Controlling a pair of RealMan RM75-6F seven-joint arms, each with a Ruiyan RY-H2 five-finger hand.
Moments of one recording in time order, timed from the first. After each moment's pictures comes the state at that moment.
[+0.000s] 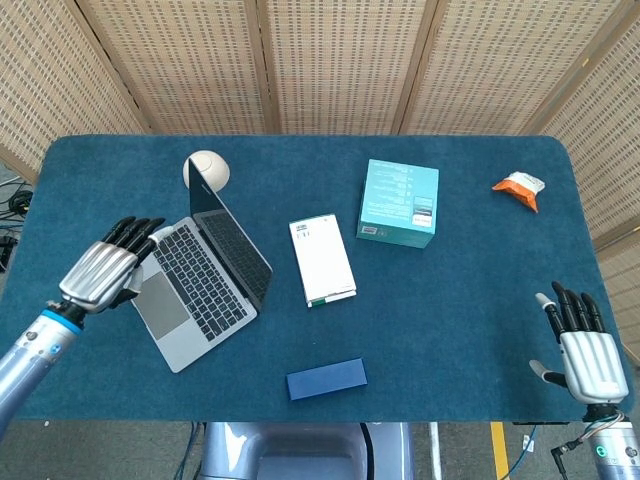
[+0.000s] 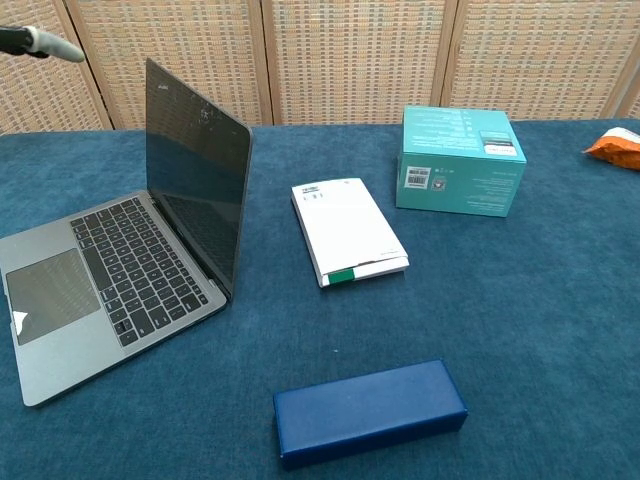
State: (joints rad) left arm -0.54 -0.92 -0.18 -1.80 1.41 0.92 0.08; right arm 0.09 -1.16 0.05 -1.59 -1.51 1.46 -0.11
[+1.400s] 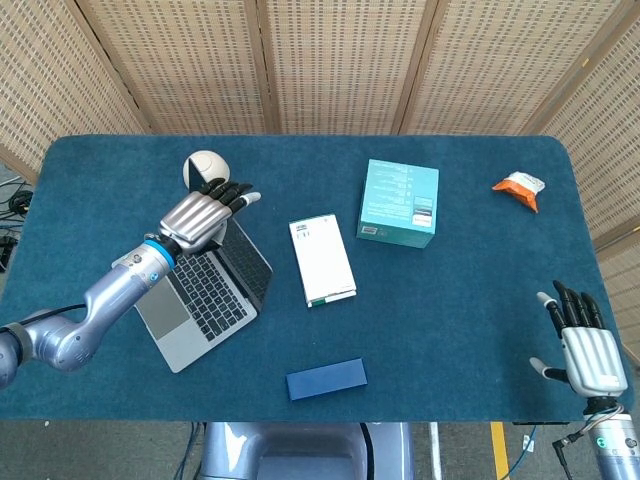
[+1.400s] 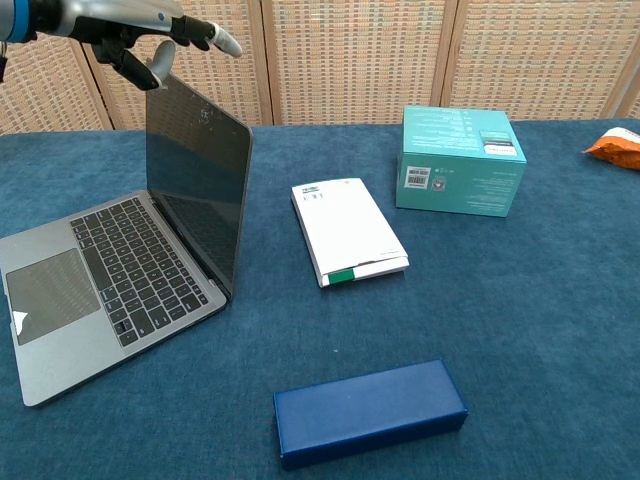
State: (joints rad) left arm -1.02 -1.08 -0.22 -1.63 0.98 0.59 0.27; right arm 0.11 -1.17 0.06 -1.55 -1.46 1.41 -0.05
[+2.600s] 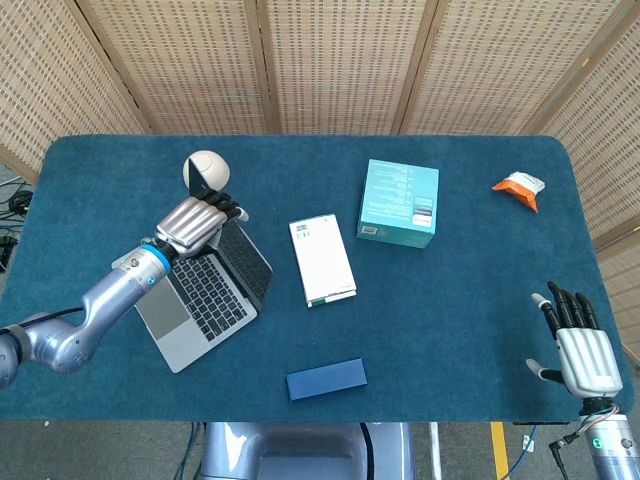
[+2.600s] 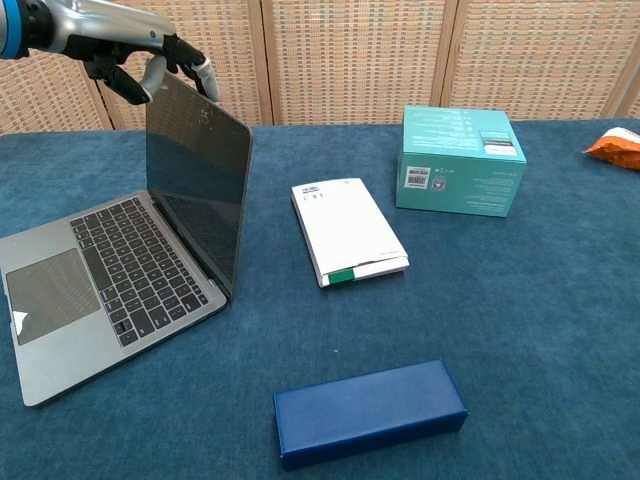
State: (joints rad) left arm -1.03 -1.08 -0.15 -1.62 1.00 0.63 0.24; right arm 0.11 -1.18 0.06 -1.55 -1.47 1.41 -0.07
